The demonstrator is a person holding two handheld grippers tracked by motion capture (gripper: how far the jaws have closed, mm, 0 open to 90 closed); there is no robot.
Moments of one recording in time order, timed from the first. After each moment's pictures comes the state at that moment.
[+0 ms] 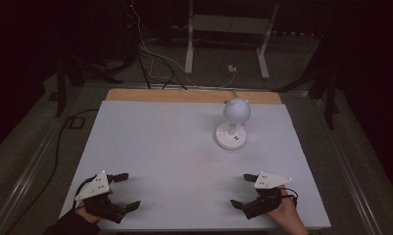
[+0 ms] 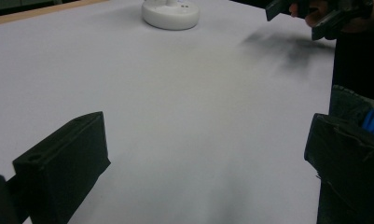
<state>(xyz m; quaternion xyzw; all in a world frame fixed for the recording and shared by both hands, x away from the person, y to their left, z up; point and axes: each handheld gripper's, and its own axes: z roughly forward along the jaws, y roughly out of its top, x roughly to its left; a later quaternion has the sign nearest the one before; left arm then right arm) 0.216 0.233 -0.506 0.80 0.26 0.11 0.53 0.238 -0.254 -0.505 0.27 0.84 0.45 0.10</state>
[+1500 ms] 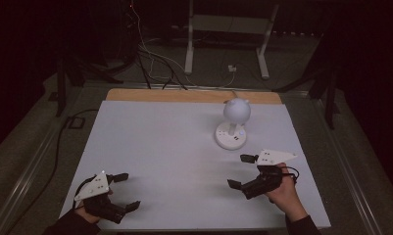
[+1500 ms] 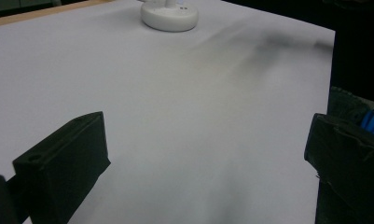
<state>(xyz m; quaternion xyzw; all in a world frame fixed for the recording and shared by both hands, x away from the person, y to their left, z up) 0.216 0.234 -0.506 0.80 0.25 0.11 0.54 0.270 -0.243 -0.443 0.26 0.82 0.50 0.08</state>
